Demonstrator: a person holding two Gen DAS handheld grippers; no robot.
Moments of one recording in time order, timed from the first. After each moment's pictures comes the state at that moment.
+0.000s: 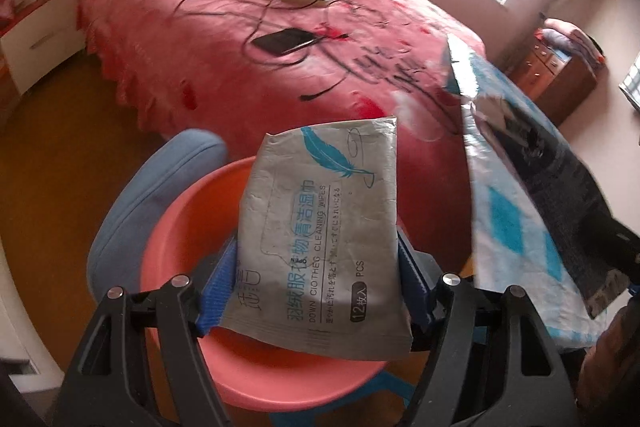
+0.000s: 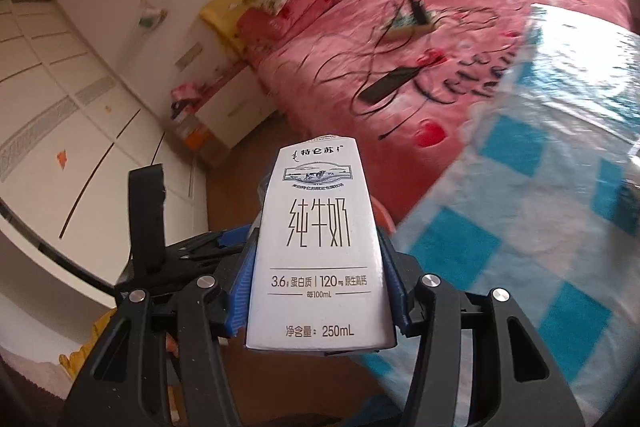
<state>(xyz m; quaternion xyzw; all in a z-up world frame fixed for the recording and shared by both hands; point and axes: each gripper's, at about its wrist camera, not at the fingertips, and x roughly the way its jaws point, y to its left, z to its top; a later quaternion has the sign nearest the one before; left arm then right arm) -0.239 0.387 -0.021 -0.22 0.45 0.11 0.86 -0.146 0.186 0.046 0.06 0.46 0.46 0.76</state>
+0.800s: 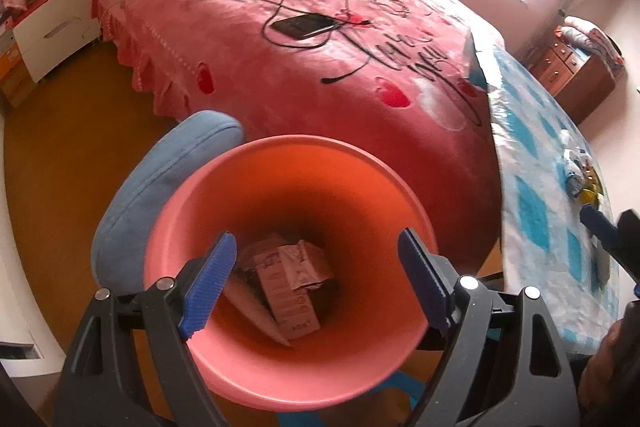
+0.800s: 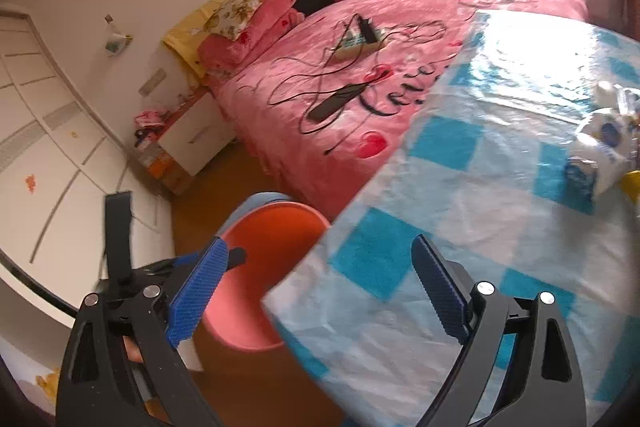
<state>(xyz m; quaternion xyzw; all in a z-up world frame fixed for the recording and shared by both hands) -0.240 0.380 -0.027 -0.21 0.46 0.13 0.85 -0.143 0.127 0.033 0.07 0.43 0.36 0.83</state>
